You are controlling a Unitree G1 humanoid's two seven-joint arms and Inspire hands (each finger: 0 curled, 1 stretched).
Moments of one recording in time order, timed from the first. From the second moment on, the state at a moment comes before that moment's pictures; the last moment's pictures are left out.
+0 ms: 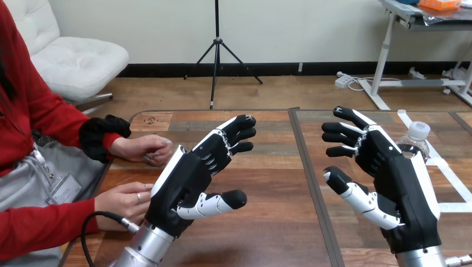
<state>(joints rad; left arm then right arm) -0.39 0.01 0.22 1.16 -0.32 -1.15 -0.96 0.16 -0.17 -0.07 0.13 0.06 -0.70 0.19</state>
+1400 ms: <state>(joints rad) -0.39 0.00 0.22 1.17 -0.34 -1.14 -0.98 0.17 -0.15 -0.07 0.13 0.05 -0.71 0.17</state>
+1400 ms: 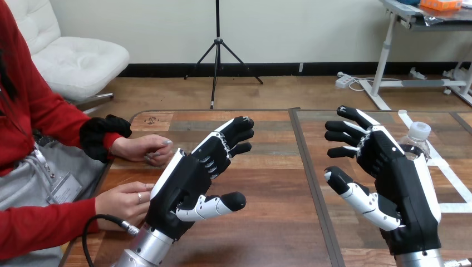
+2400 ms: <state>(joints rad) -0.39 0.00 0.22 1.18 -0.33 -1.14 -0.97 0.18 -0.15 -0.12 0.10 0.00 -0.72 0.06</state>
